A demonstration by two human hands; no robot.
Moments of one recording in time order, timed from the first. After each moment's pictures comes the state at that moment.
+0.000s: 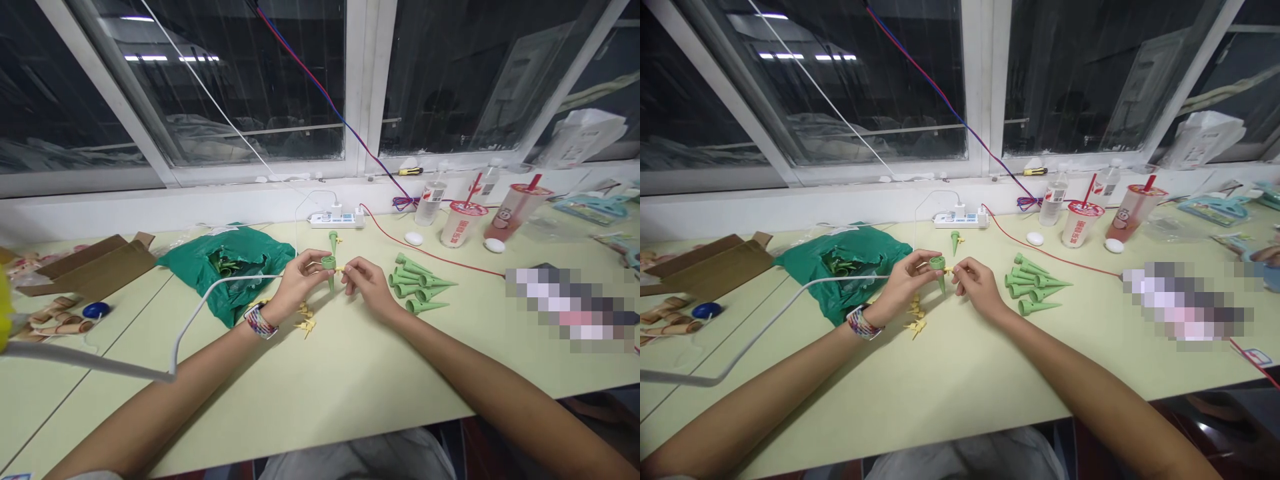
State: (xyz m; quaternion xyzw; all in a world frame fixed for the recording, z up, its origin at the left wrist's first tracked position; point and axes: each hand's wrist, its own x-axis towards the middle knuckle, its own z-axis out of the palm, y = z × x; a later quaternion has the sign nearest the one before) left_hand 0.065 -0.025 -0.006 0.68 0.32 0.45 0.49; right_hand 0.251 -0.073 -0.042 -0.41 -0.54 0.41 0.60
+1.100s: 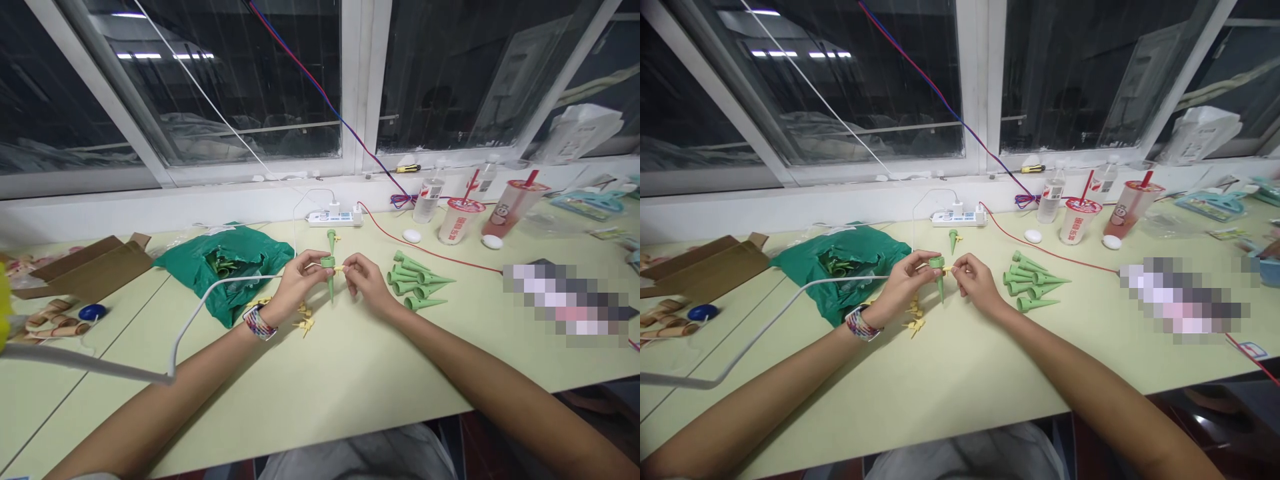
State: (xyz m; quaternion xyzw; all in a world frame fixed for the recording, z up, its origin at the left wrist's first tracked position) left_hand 0.066 -0.031 -0.004 0.65 0.32 0.43 0.54; right_hand 0.253 -0.074 -0.041 -0.42 -0.55 0.42 0.59
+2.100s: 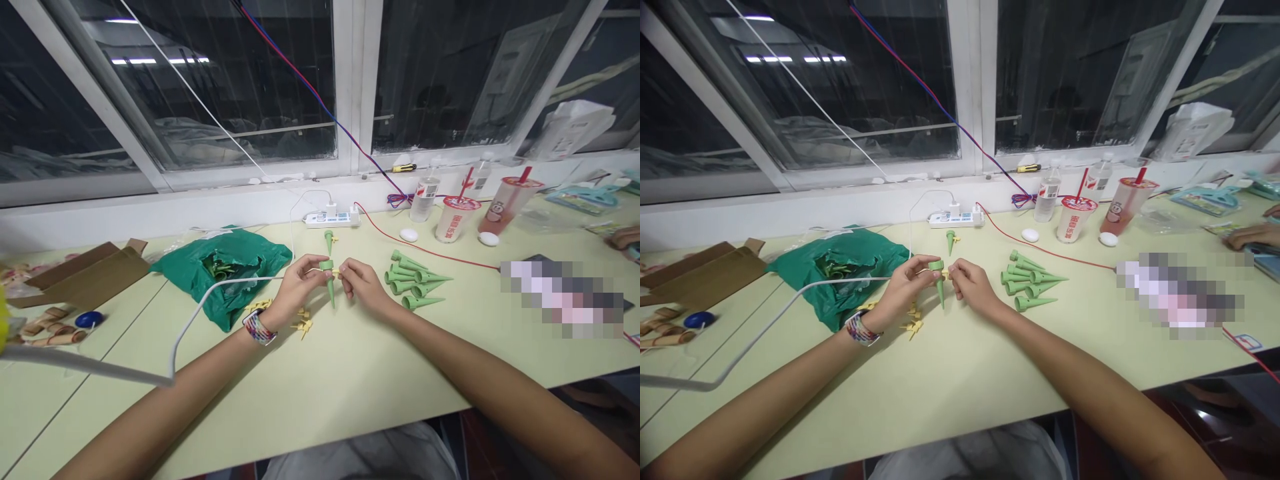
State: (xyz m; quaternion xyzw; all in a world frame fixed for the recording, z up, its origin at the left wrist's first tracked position) left_hand 0.067 -0.035 -0.005 0.65 0.34 0.41 0.55; right_hand 0.250 -0.074 -0.039 -0.42 -0.58 0.42 0.56
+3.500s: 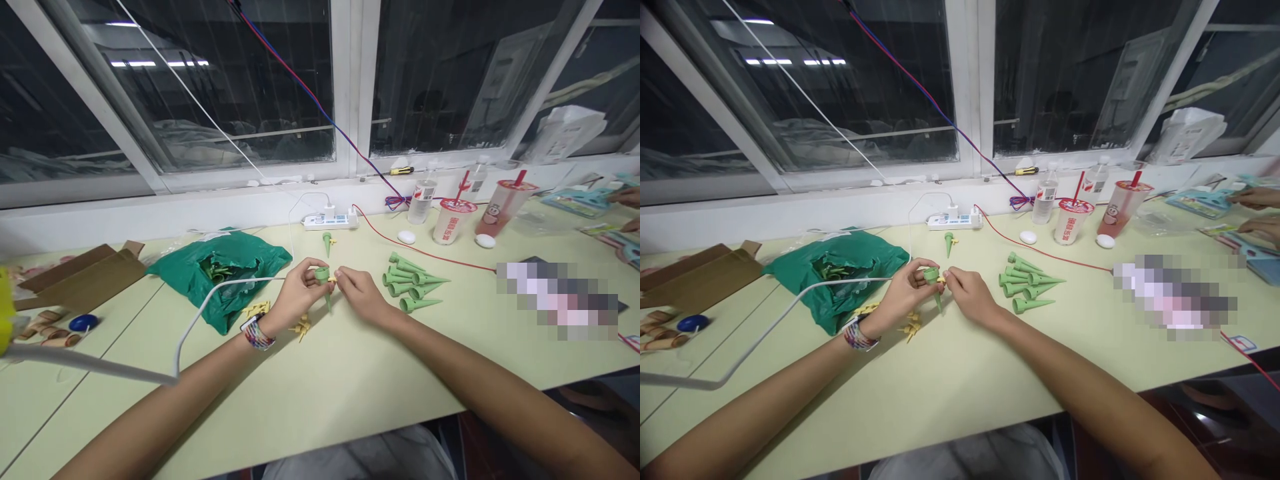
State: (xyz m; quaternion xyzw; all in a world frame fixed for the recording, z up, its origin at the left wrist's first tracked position) left_hand 0.071 -0.039 -0.007 0.69 0.33 0.39 0.52; right_hand 0.248 -0.080 -0.039 -0.47 -0.67 0.29 0.49
